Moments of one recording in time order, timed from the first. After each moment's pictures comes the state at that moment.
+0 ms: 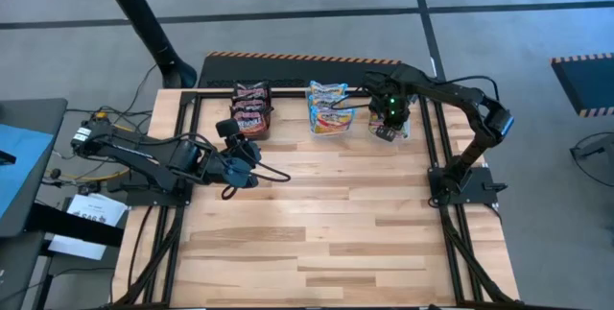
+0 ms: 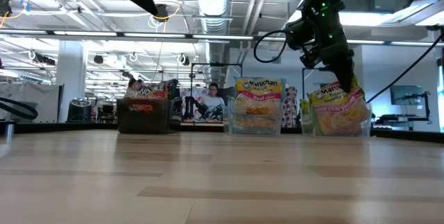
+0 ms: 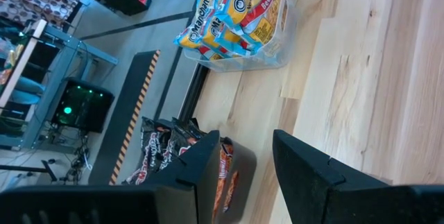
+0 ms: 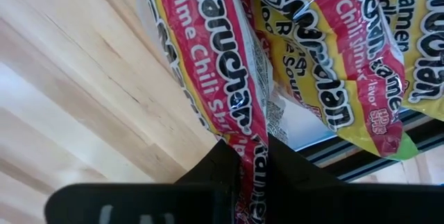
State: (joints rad) left arm -0.25 1.23 1.15 -0.82 -0.90 -0.07; right arm -0.69 1.64 1.30 -1.39 0.09 -0.10
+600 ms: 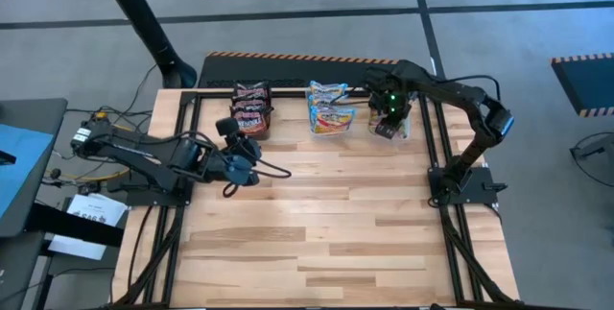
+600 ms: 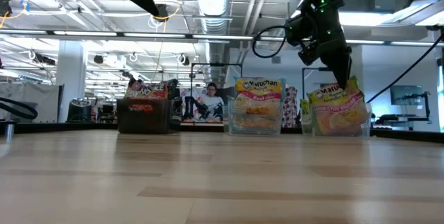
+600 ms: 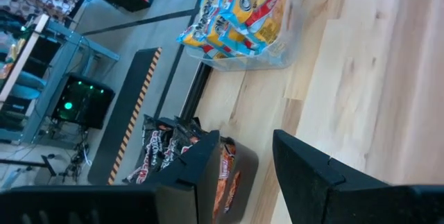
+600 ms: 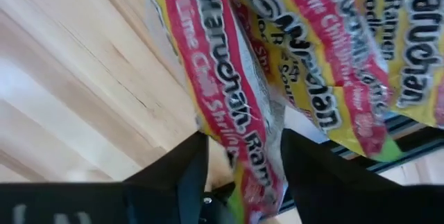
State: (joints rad) left arm -0.23 1.23 1.15 -0.81 -0.90 -0.08; right arm -0.70 1.64 1.33 -1.41 0.07 -0.11
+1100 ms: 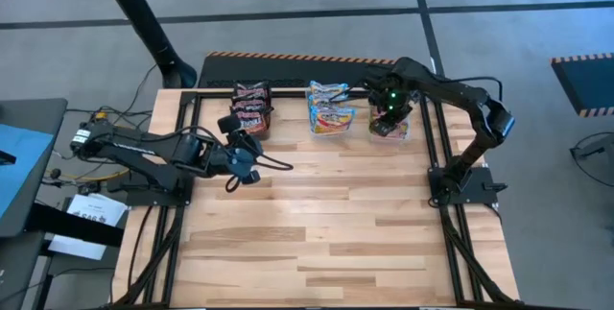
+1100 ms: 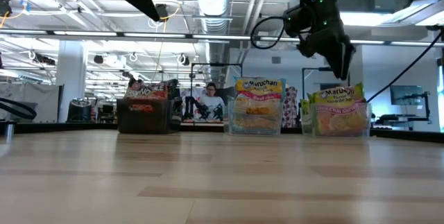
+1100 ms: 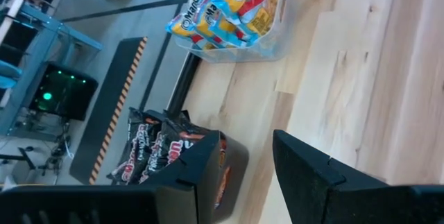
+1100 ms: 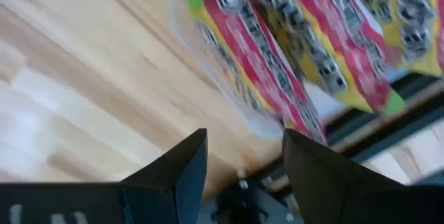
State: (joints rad) left arm -0.17 1.23 1.15 -0.81 -0.81 -0.08; right arm -0.67 1.63 1.42 -1.50 0.03 0.10
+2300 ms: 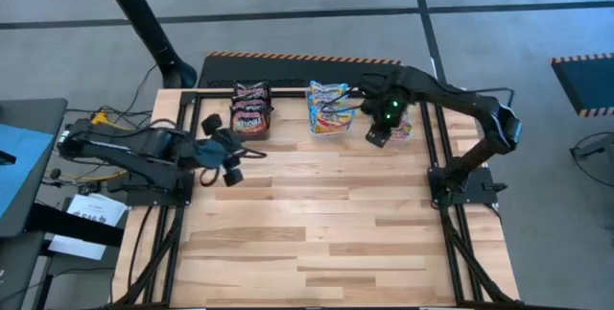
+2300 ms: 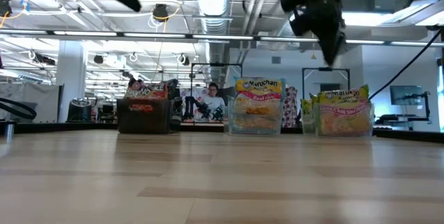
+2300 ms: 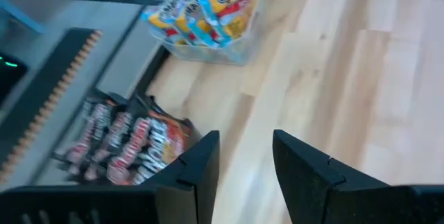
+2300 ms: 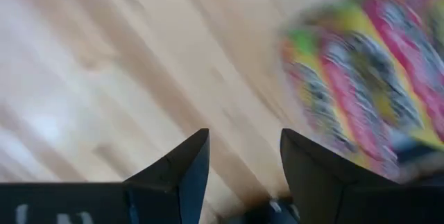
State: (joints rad) left arm -0.18 1.03 1.08 -0.84 -0.67 -0.22; right arm -0.52 1.56 1.43 -1.43 -0.08 0.10
